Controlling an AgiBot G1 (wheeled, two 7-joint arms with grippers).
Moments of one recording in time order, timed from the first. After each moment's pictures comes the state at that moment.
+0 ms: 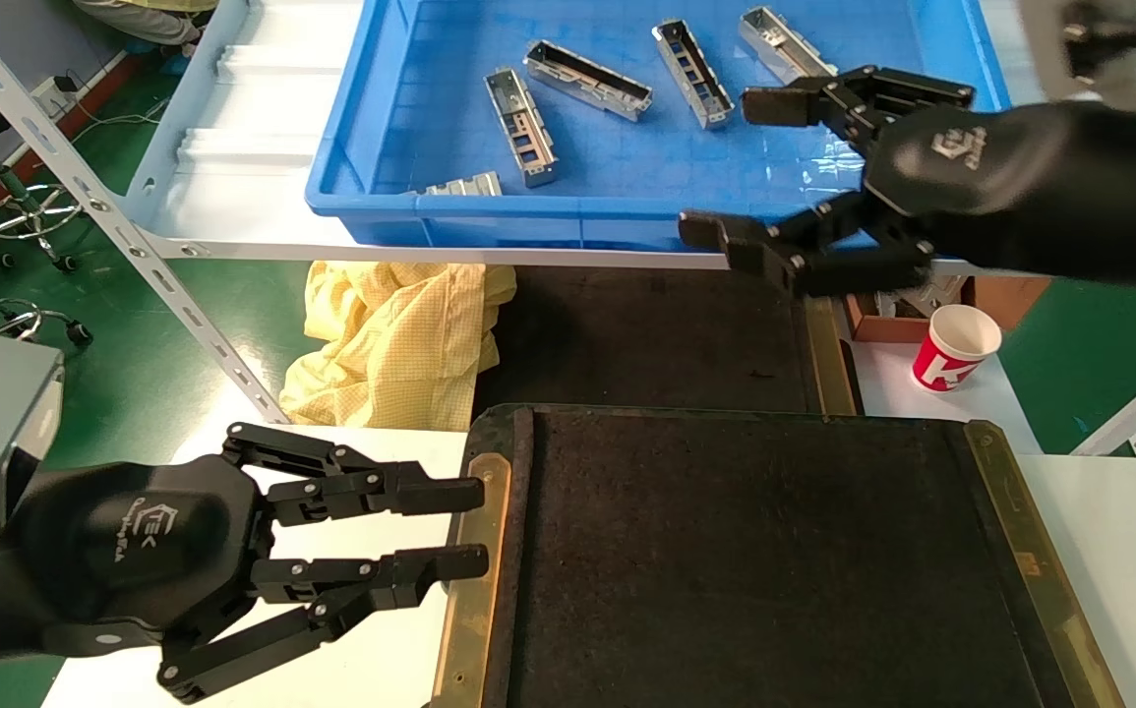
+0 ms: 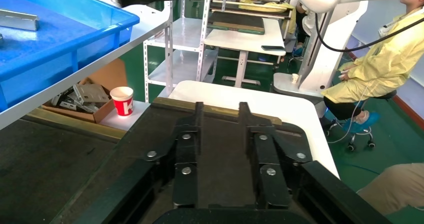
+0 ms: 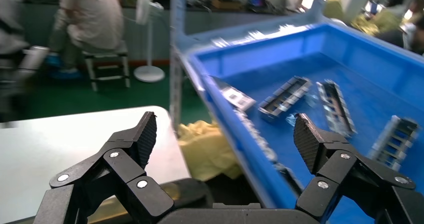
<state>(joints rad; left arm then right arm) -1.08 0.61 0.28 -1.28 0.73 1.50 -0.19 1.61 -0.81 -0.42 1.00 -1.07 -1.36 0.31</state>
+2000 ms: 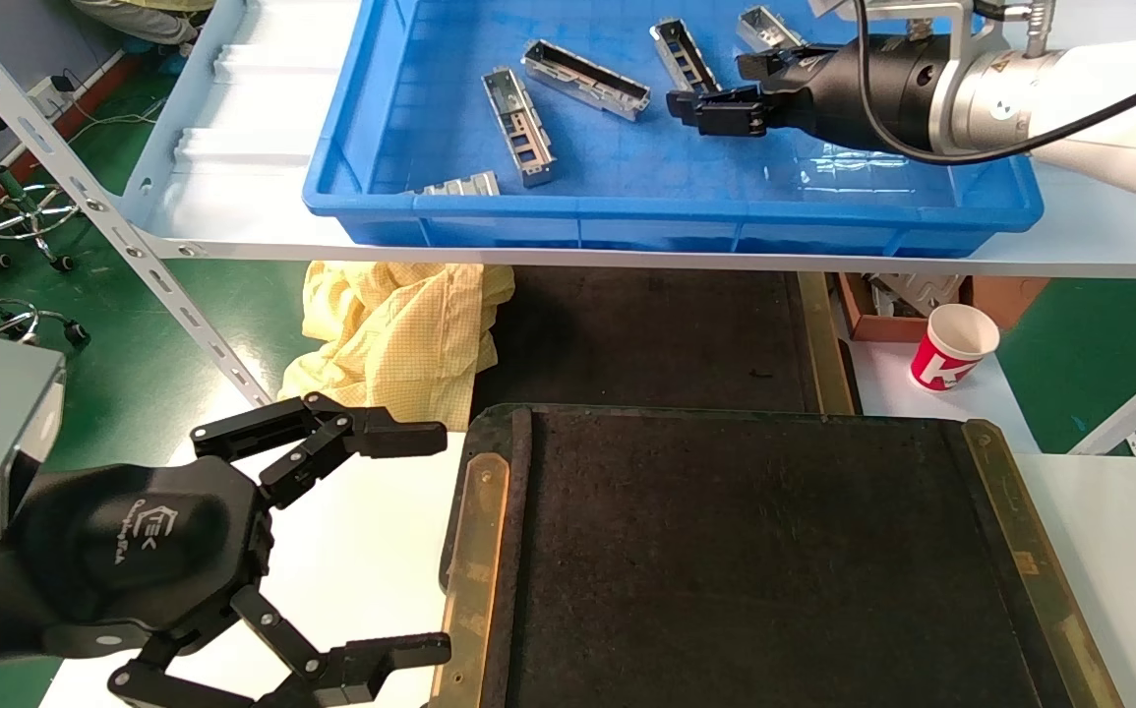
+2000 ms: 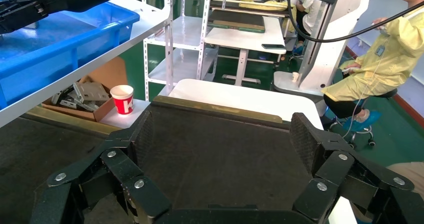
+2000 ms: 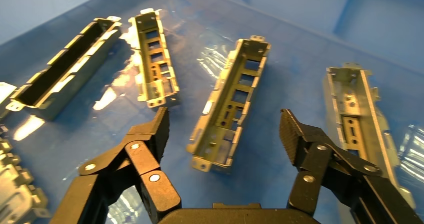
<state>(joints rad) -1.08 0.61 0.29 -1.28 0.73 1.49 -0.18 2.01 -1.30 -0.55 0.00 -1.35 -0.92 0.05</state>
